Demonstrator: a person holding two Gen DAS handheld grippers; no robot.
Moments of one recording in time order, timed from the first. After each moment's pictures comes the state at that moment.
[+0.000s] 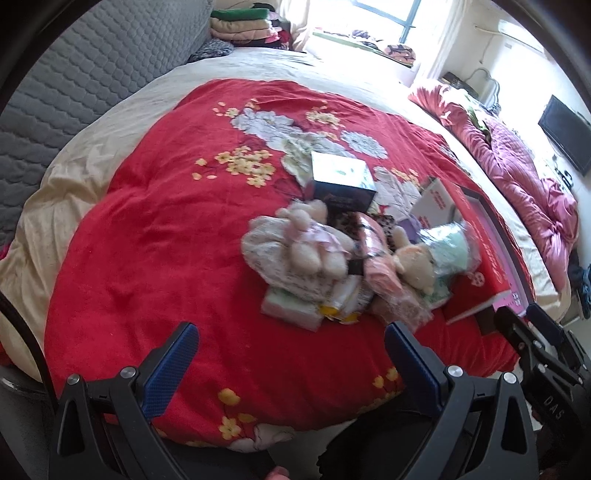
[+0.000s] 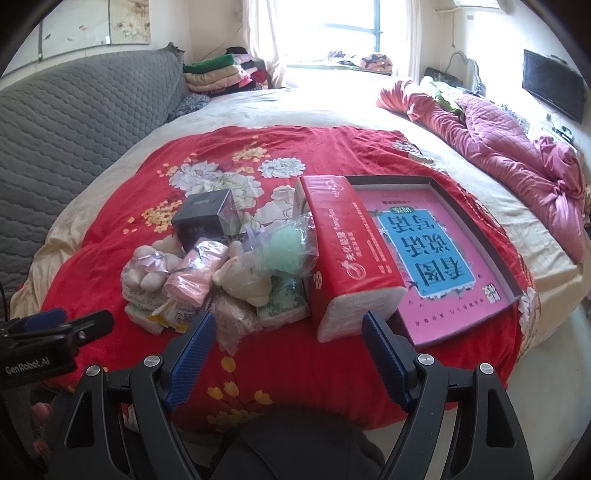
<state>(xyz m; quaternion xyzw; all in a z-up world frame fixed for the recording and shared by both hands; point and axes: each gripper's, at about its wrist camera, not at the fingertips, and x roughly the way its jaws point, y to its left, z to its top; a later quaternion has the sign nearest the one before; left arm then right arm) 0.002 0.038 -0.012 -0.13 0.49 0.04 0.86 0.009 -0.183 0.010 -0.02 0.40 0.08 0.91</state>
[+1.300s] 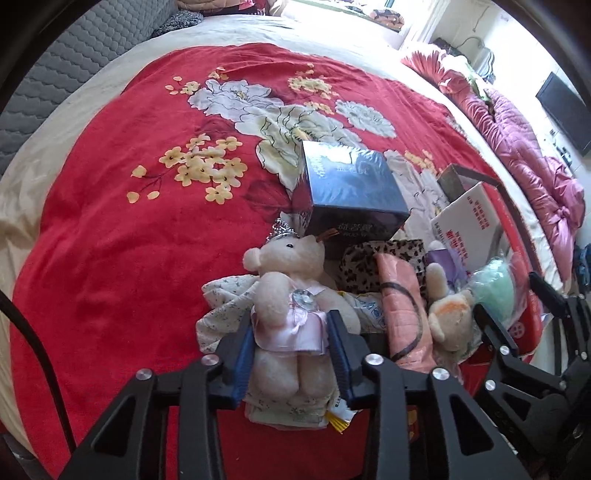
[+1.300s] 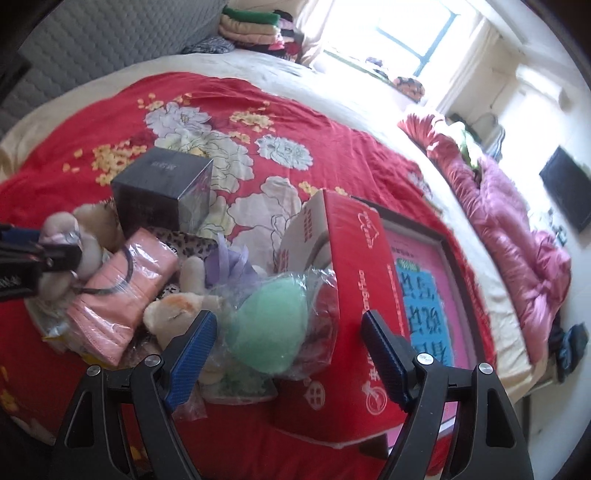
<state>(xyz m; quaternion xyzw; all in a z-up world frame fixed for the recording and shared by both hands) 0.113 0.044 -0.054 -0.11 0.54 -0.01 0.83 0.105 -0.126 -0.041 -0.23 0.41 0.06 0.88</state>
